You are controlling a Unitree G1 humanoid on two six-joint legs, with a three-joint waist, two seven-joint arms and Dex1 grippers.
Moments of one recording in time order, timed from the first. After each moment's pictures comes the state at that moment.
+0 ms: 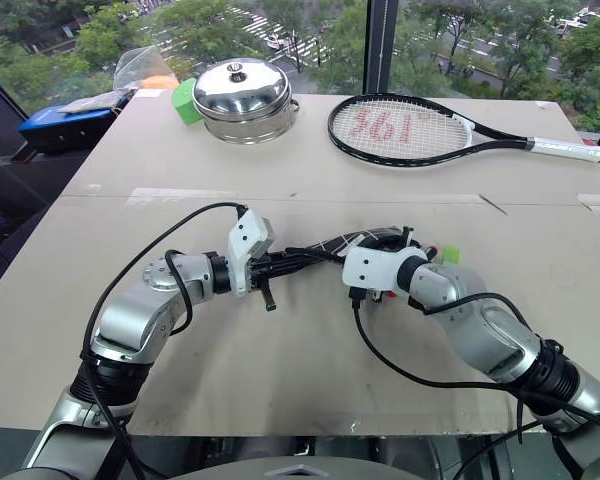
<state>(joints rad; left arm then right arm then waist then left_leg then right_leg) -0.35 0.55 -0.15 -0.25 -0.35 0.60 -0.85 -0.46 -0.73 0.62 -0.43 -0.26 0.49 0.47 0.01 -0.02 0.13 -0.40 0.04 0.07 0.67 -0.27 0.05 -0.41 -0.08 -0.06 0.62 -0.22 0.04</state>
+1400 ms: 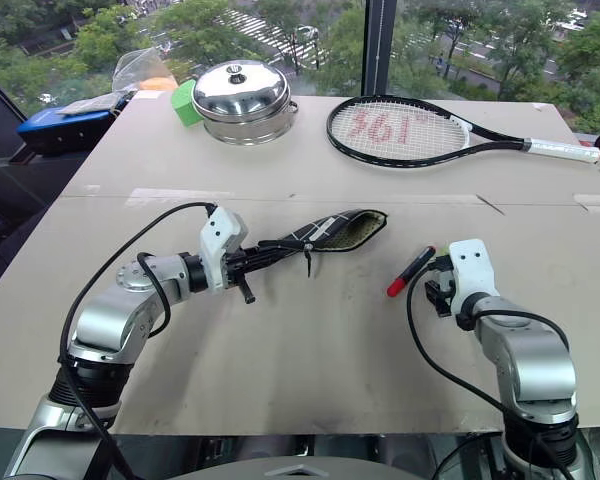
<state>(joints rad) -0.31 0.59 -0.06 -0.19 -0.35 0.56 -0.82 -0.15 -0.28 -0.10 -0.65 0.12 1.40 0.20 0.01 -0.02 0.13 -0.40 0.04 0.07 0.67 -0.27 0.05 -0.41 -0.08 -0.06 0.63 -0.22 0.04</state>
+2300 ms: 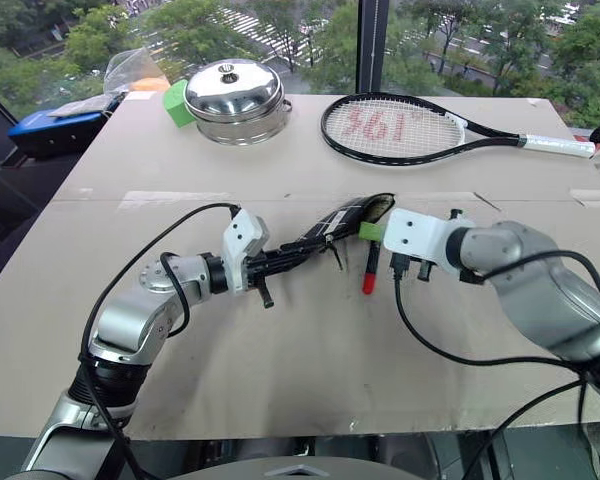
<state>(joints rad) -0.33 0.55 -0.13 -0.23 -0.35 0.56 -0.83 -0.67 -0.96 0.52 -0.53 -0.03 0.85 0.76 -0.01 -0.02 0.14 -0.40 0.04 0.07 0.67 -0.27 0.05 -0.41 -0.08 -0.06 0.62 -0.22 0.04</state>
